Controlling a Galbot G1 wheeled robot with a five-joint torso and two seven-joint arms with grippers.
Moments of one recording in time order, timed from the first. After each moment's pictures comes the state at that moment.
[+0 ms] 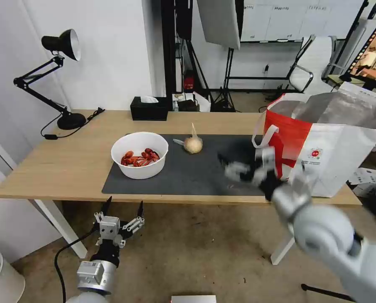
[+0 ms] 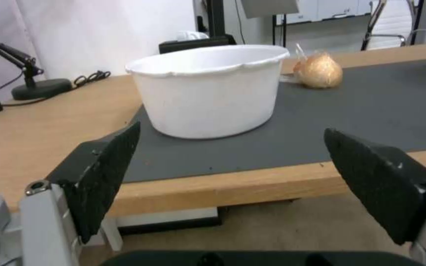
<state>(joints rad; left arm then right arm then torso) 1.72 -1.20 -0.42 -2.19 -0.11 -0.08 -0.22 -1.36 0.76 0.28 2.27 0.73 -0.23 0.21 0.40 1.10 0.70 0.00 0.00</state>
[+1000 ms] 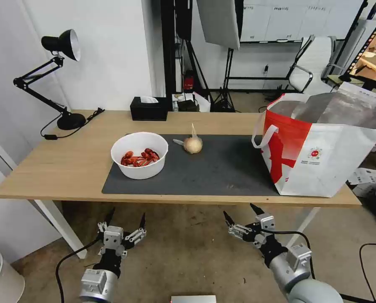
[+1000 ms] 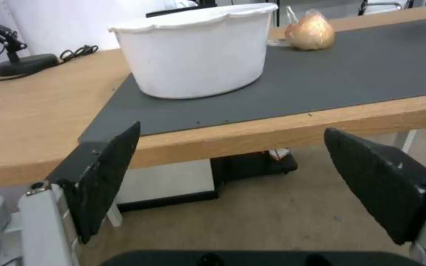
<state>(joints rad) 1.77 -1.21 -0.42 -2.17 -0.08 -0.05 -0.19 -1.62 0.91 0.30 2.22 0.50 -0.09 0.21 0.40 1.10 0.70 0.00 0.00</state>
